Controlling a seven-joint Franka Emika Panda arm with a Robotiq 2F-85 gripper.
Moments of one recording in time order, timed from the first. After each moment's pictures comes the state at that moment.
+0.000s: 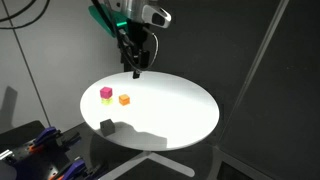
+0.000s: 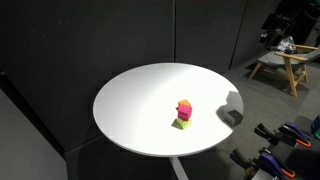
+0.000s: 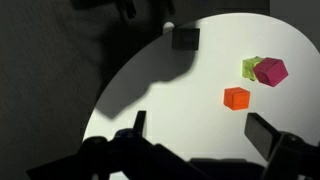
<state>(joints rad) -0.11 -0.35 -0.36 -2.34 0.14 1.94 -0.22</state>
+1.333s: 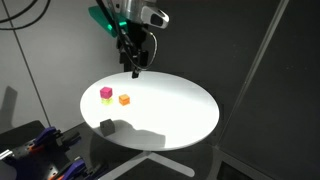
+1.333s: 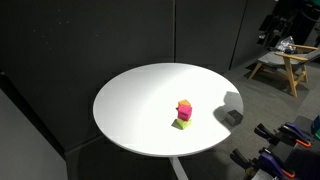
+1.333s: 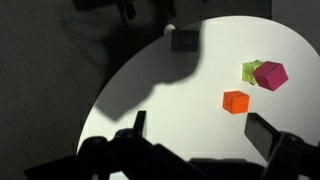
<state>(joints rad) -0.12 -0.35 -0.32 -2.34 0.14 1.94 -0.22</state>
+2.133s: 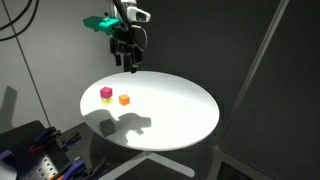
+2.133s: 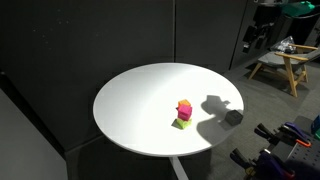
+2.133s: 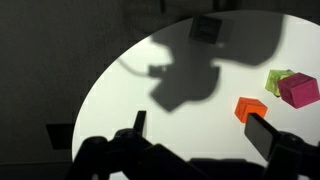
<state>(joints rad) -0.12 -0.35 -0.11 -2.42 -0.03 2.11 -0.12</state>
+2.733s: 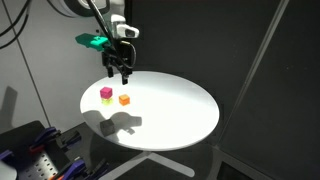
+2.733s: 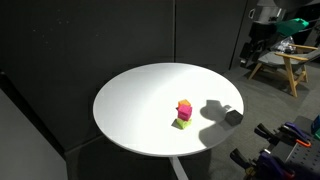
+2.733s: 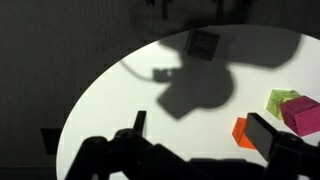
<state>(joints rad) -0.09 -0.35 -0.06 -2.55 -0.06 2.23 -0.07</state>
